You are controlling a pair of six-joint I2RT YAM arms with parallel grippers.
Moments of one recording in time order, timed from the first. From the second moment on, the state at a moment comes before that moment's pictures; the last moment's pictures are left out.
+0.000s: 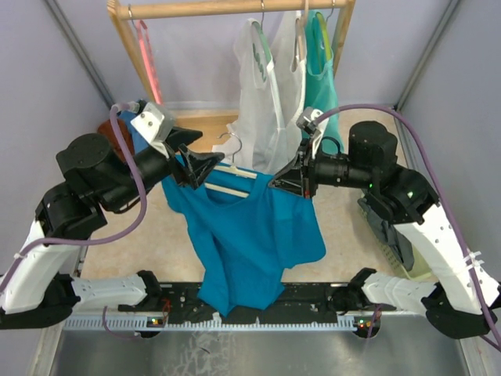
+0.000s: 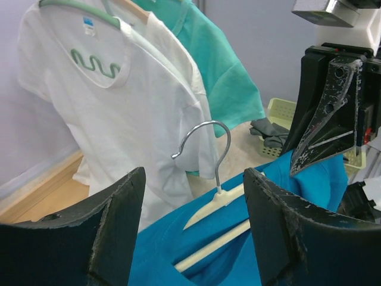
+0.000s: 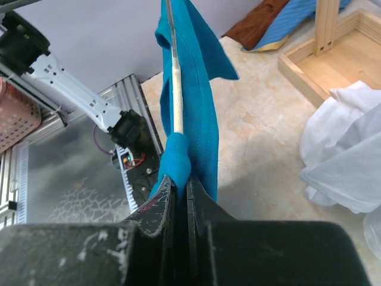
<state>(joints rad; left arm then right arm) -1.00 1.07 1.74 -0.66 -0.16 0.00 0.71 1.05 1.51 -0.71 -0.56 0.17</state>
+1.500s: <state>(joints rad) -1.01 1.29 1.79 -0.53 -0.26 -0.02 0.71 1.11 1.66 -0.68 -0.47 0.23</state>
